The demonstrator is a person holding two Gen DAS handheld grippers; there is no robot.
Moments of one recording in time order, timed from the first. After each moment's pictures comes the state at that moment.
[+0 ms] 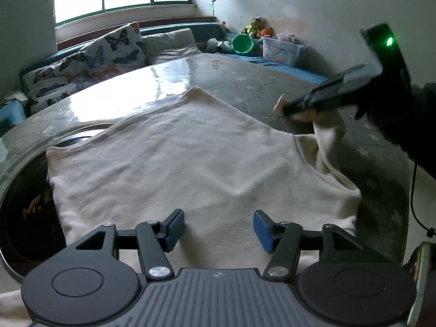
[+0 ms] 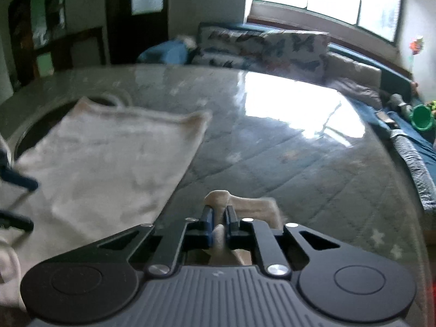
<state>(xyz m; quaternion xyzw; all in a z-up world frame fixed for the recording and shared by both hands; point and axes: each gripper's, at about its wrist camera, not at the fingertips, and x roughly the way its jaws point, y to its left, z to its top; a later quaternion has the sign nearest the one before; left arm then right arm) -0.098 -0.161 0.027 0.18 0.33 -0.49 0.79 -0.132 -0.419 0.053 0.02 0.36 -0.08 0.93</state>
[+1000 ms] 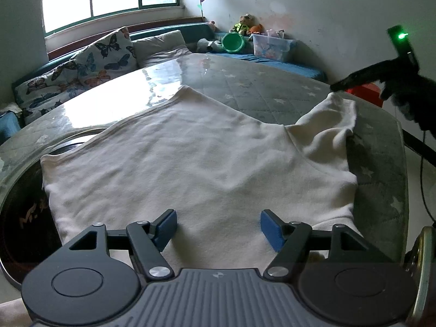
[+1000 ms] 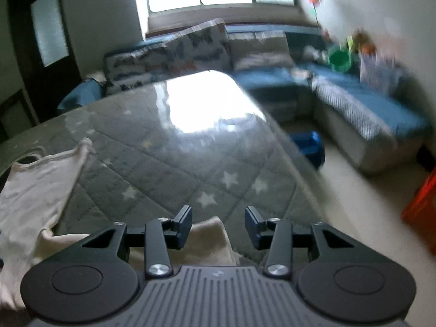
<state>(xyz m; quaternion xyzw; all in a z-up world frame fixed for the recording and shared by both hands) -0.102 -0.164 0.021 0.20 0.31 -0.50 0.78 -0.222 -0.528 0.048 0.17 0.36 -0.23 0.89</state>
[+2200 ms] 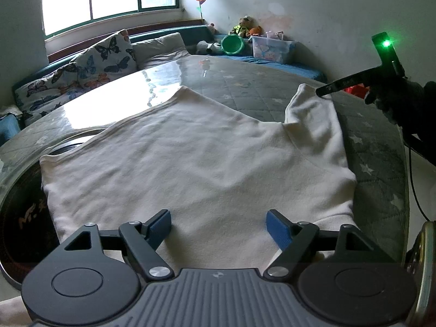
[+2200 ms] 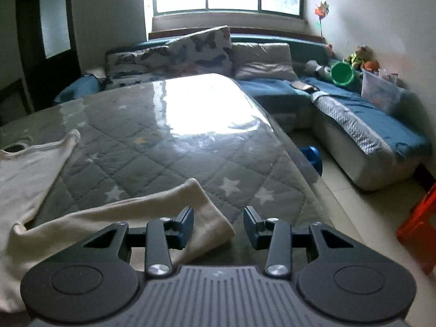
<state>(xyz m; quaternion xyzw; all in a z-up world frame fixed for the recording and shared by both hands) -0.105 -0.163 0.018 0.21 0.31 -0.50 0.78 -0.211 -0.511 0.024 0.10 0.34 -0.24 0.90</state>
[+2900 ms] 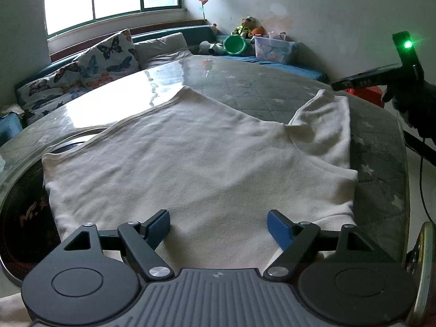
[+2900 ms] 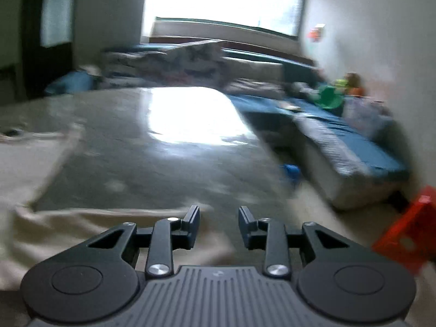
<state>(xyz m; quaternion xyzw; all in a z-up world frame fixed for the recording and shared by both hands) -0.107 -0.160 0.018 0.20 0.31 -0.50 0.79 -0.221 -0.467 0.049 0.05 0.32 -0.23 0.92</state>
